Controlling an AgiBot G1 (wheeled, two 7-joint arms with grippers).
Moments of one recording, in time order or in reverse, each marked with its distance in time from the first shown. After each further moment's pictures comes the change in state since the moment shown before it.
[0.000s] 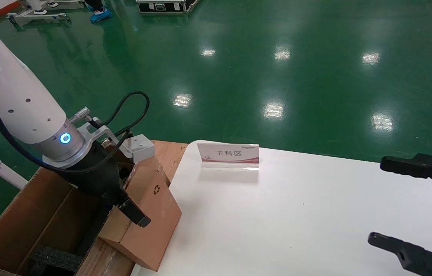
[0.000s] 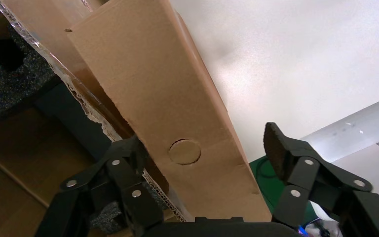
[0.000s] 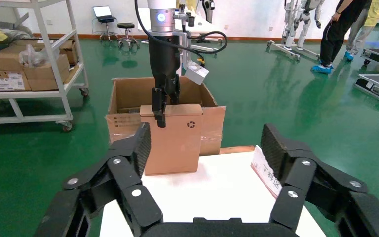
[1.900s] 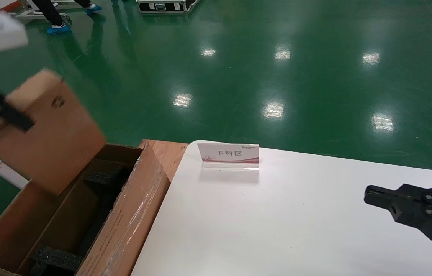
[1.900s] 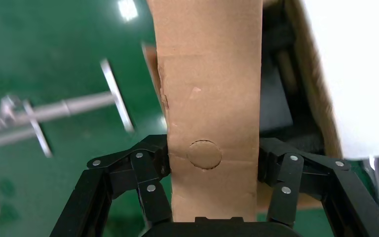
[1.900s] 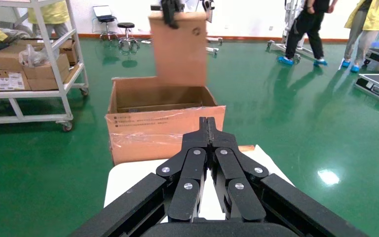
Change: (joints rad) left arm -0.735 0.043 0.541 0.256 -0.061 0.064 0.244; right arm 0.001 0.001 -0.003 -0.001 0.002 0.001 -0.002
